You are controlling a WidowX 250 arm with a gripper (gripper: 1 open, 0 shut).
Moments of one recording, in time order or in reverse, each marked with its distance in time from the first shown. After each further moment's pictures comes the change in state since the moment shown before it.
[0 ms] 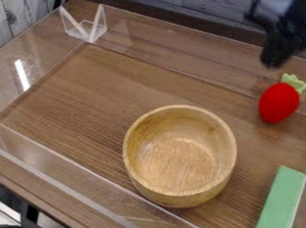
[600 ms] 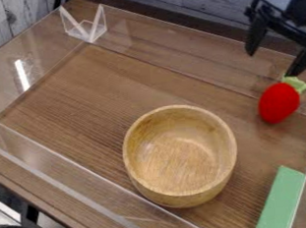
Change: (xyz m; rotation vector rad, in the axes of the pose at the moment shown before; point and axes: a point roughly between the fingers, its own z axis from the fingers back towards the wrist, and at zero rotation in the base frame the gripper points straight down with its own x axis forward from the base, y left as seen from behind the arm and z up) arm 0.008 -0.023 -0.029 -0.007 0.022 -0.135
